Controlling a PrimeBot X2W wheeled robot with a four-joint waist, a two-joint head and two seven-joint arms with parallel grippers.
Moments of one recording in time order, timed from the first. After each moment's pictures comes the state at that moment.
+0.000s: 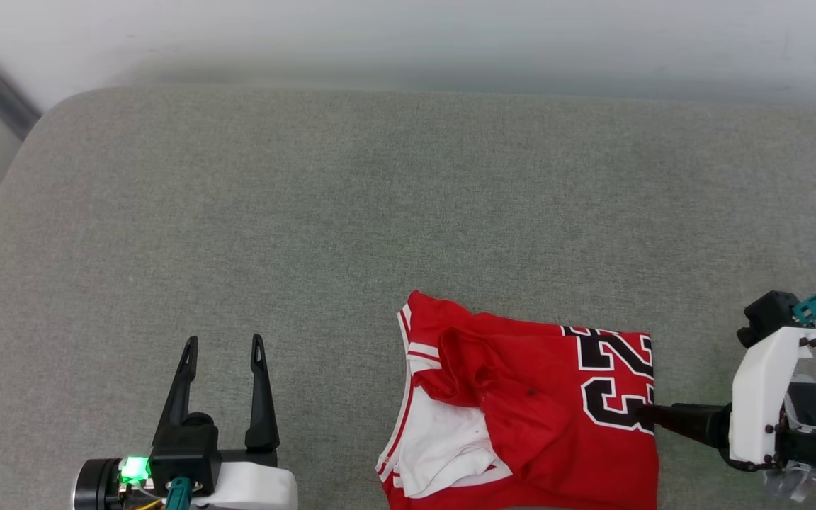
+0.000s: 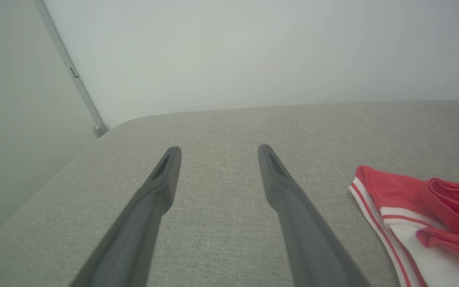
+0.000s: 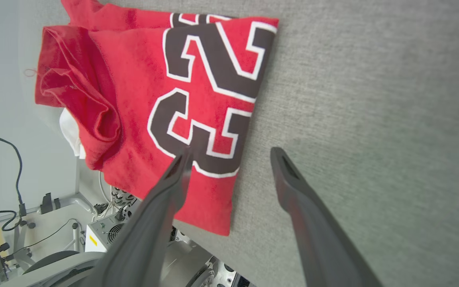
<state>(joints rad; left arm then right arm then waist) 0.06 0.07 -0.12 -0.04 -0.01 0.17 -0.26 -0.24 -0.44 0.15 0.17 0.96 0.13 0.98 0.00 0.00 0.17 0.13</state>
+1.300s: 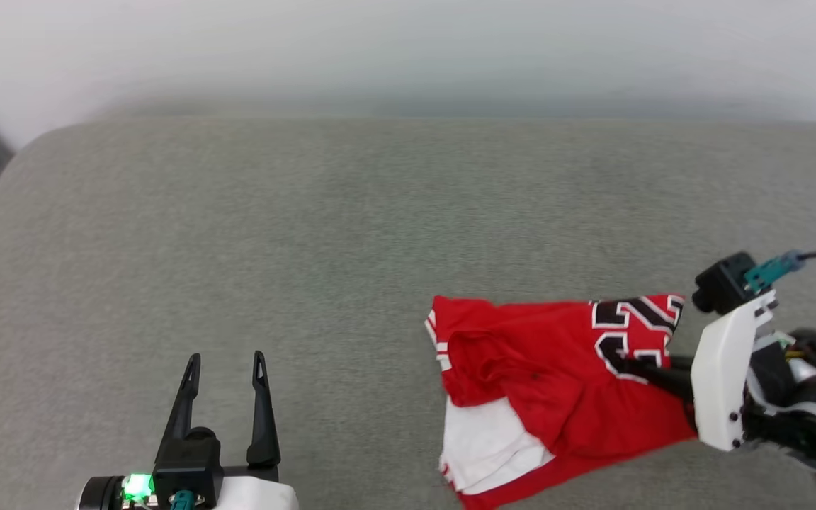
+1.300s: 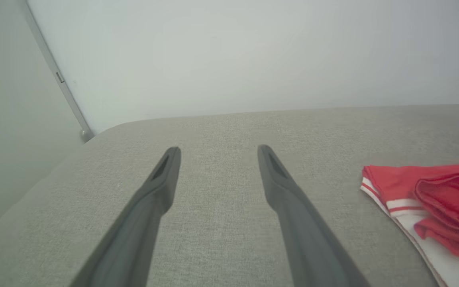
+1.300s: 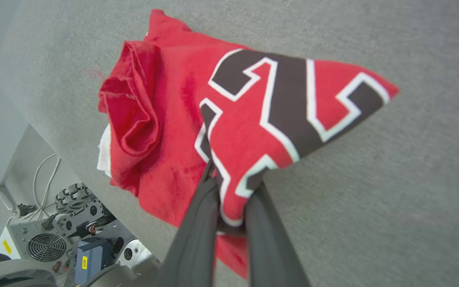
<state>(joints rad) 0.08 0.06 -0.12 -0.03 -0.01 0.17 -0.26 -0.39 -0.59 0.53 0.15 0.96 0.13 0.69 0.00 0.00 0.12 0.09</state>
